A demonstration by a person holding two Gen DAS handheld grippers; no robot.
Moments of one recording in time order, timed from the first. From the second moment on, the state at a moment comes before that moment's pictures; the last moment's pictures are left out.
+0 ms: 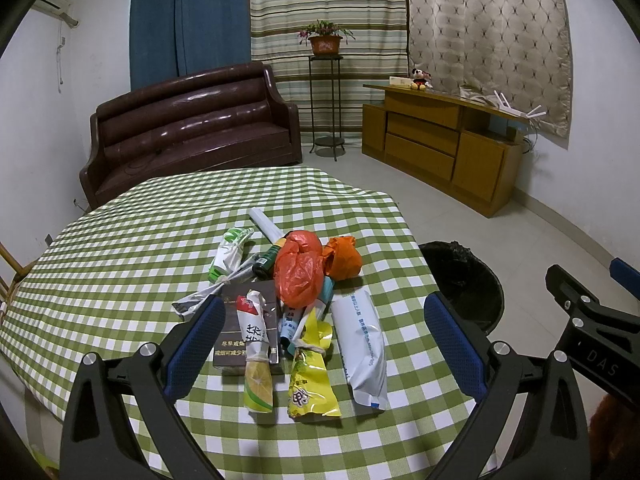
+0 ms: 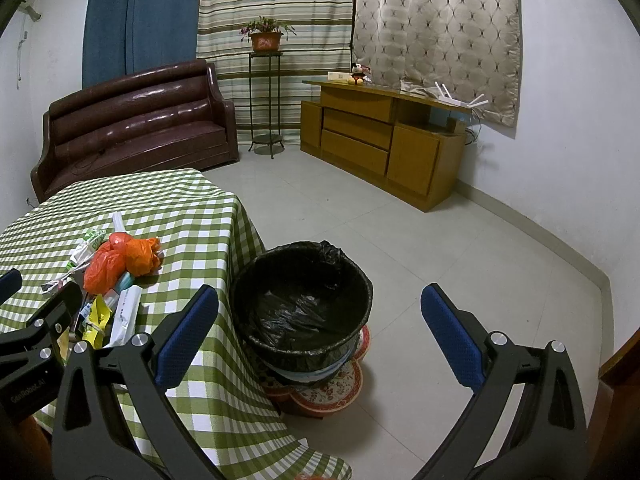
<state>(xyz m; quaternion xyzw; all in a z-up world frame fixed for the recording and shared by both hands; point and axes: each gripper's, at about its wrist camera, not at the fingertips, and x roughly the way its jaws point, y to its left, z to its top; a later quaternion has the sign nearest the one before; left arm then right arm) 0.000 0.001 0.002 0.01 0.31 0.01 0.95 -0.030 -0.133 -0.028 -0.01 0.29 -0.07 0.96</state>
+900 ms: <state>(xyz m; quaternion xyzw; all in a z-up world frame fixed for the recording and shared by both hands) 0.004 0.043 -0.009 0.00 0.33 0.02 0.94 -0.031 -0.127 -0.038 -0.01 0.30 -0.05 0.95</state>
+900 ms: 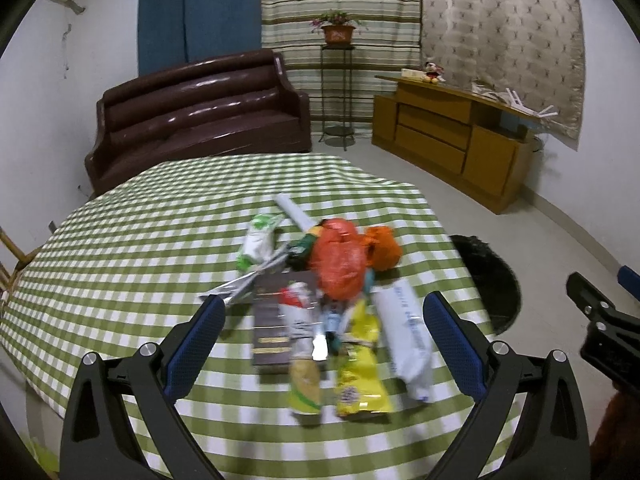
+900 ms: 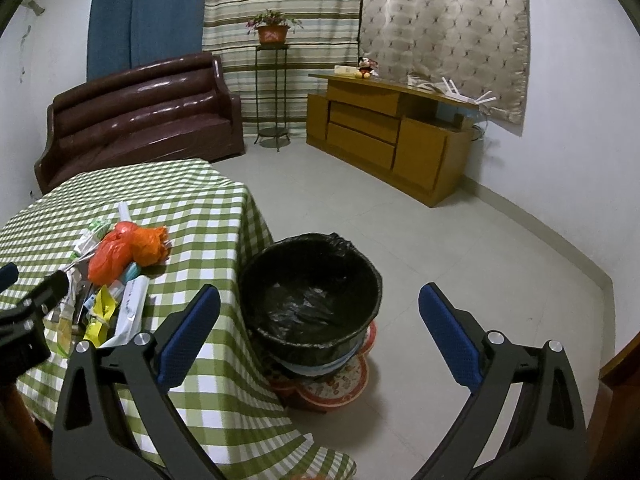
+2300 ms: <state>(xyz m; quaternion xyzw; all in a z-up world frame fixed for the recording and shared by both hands) -0.008 0.138 -0.037 -0.02 0.38 0.05 0.92 0.007 -0.001 -0.100 -0.03 0.42 0.11 0.90</state>
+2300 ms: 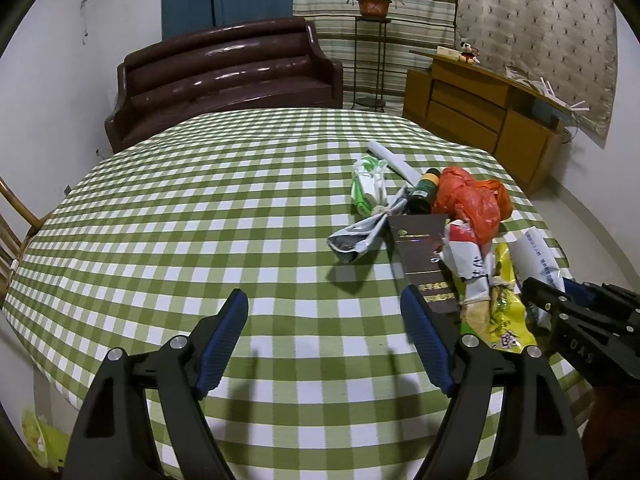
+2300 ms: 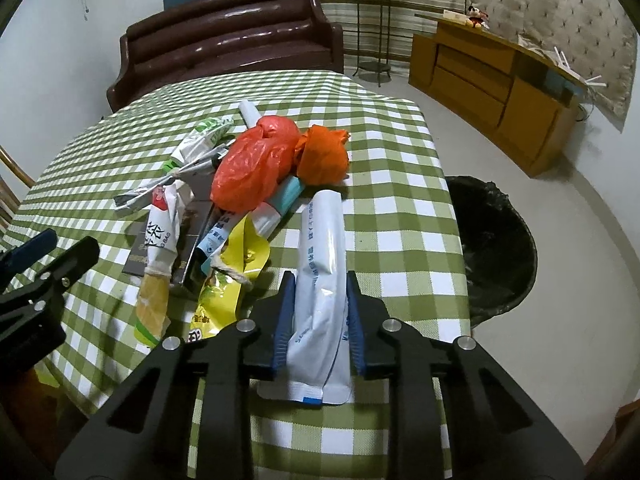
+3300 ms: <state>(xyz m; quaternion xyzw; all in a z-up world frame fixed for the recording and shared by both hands) 0.011 0.058 -0.048 0.01 0.40 0.02 0.92 -0.007 -0.078 -0.081 0.01 0.39 0.10 0.92</state>
